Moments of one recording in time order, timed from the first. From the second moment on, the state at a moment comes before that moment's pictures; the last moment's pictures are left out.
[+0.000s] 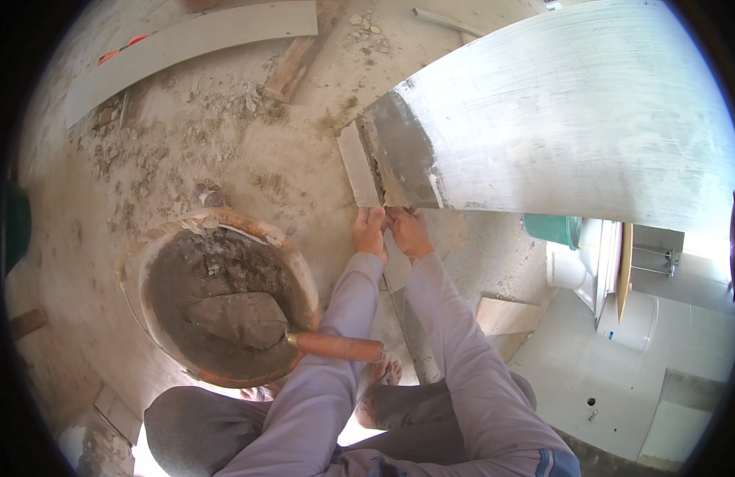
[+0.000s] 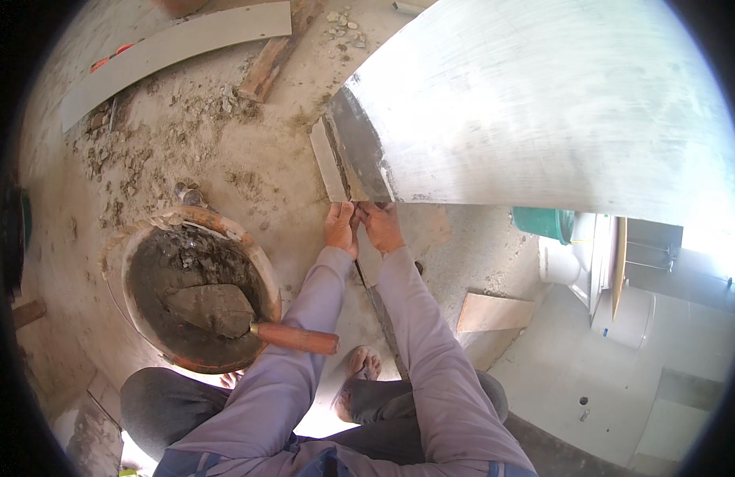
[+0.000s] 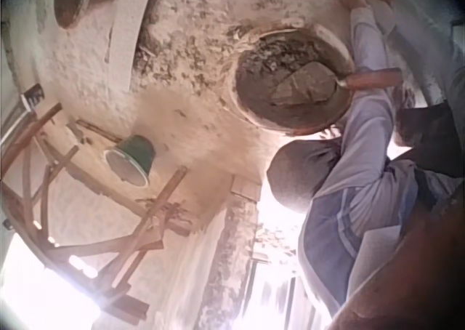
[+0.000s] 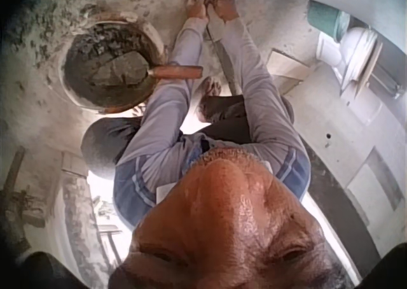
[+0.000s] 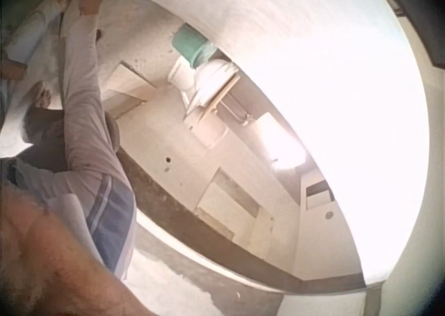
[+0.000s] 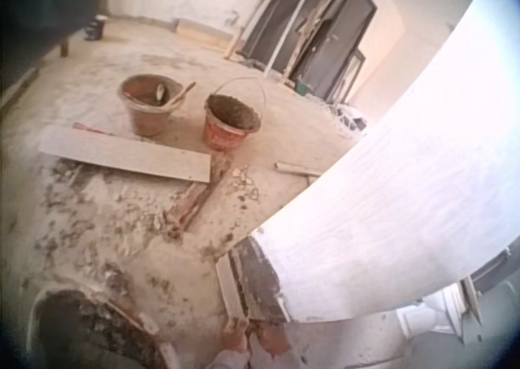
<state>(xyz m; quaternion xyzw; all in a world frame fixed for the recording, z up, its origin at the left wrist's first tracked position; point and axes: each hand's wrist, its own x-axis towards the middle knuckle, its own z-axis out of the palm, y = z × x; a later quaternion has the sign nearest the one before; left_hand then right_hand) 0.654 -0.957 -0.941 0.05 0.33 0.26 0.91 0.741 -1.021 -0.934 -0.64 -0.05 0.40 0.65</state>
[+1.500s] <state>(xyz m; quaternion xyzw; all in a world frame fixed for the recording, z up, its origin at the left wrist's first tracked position) 0.656 -0.954 -0.942 -0.06 0.30 0.29 0.91 0.726 -0.996 -0.897 -0.63 -0.02 0.36 0.69</state>
